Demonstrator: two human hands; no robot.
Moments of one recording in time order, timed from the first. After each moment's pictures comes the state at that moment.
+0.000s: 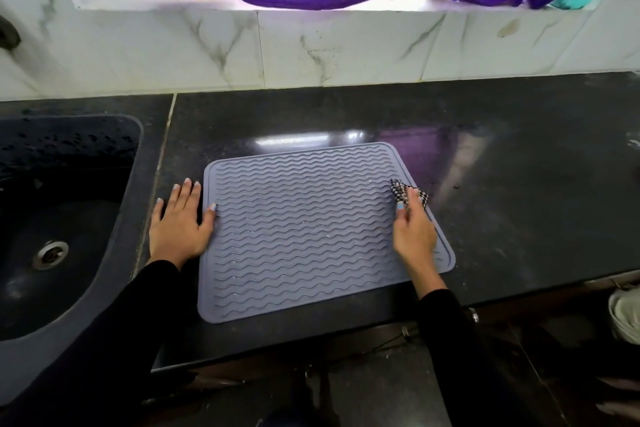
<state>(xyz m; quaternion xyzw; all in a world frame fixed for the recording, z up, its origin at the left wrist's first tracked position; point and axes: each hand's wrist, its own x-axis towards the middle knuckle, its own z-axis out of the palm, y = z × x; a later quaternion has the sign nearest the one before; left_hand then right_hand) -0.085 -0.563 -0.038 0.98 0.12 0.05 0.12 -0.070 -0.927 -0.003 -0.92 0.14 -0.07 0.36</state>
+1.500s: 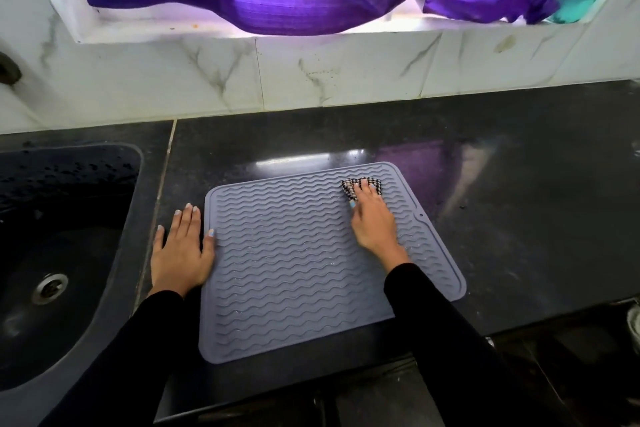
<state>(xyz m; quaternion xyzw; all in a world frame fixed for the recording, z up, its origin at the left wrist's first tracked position) -0.077 -0.563 -0.038 0.98 0.13 0.06 0.13 -0.006 -0.871 -0.004 -0.97 -0.04 0.00 0.23</state>
